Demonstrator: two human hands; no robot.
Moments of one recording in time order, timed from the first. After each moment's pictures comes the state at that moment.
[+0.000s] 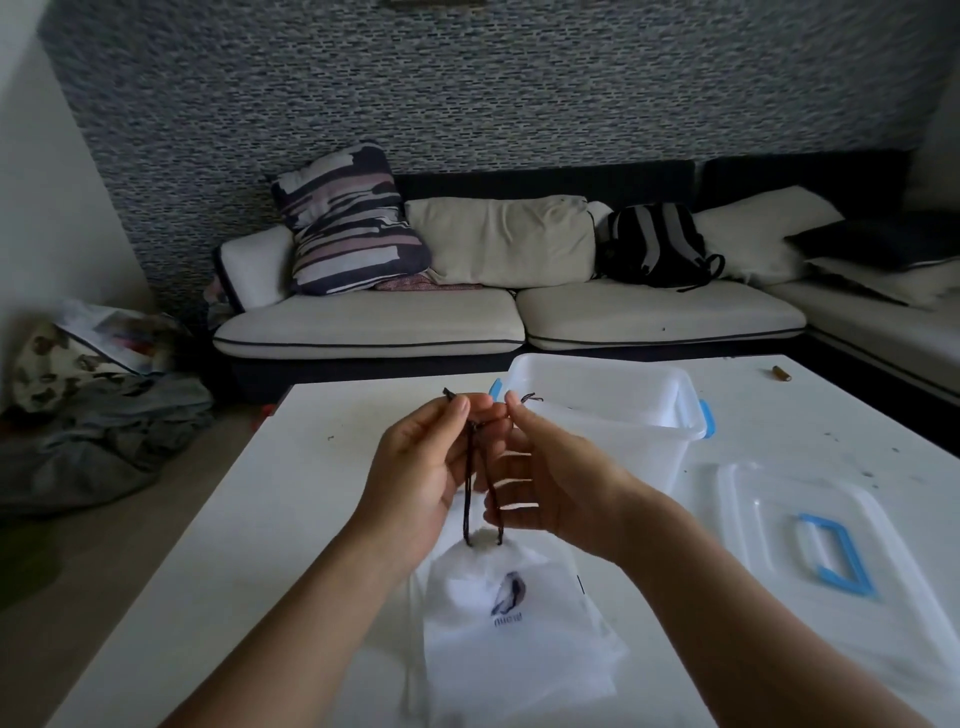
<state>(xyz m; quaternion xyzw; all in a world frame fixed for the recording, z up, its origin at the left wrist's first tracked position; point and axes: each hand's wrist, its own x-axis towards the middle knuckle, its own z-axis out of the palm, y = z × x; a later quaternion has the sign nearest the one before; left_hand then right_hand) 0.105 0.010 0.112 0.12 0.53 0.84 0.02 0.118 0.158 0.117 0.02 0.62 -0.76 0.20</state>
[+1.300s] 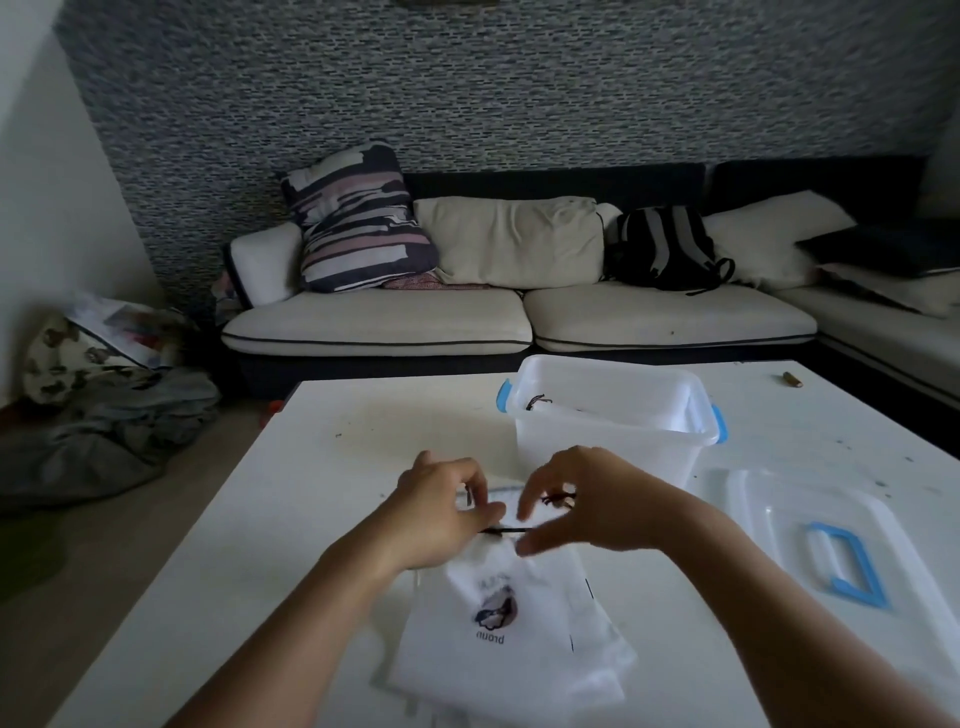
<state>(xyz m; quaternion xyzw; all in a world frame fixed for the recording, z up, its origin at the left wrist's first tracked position) 0.080 -0.018 0.078 0.16 0.94 0.29 0.07 0.109 0.190 0.101 -0.16 0.95 -0.26 0.05</state>
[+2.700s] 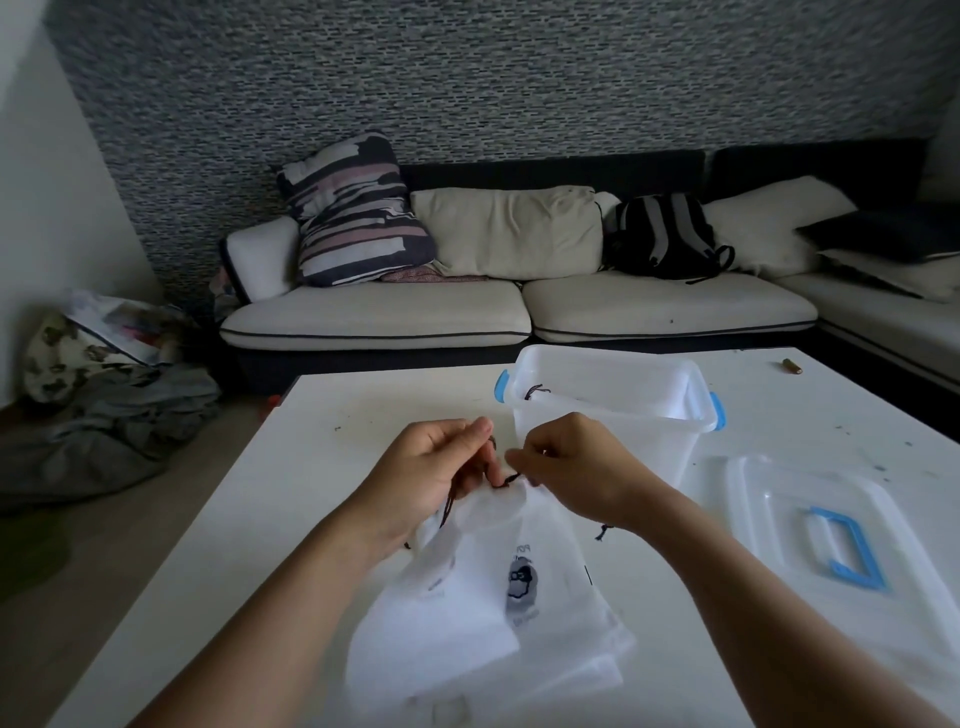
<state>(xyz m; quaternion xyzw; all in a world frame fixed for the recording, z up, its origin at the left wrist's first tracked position) 0.092 -0.015 0.098 0.20 0.72 0.66 0.10 0.104 0.173 0.100 -0.10 0.92 -0.37 -0.06</state>
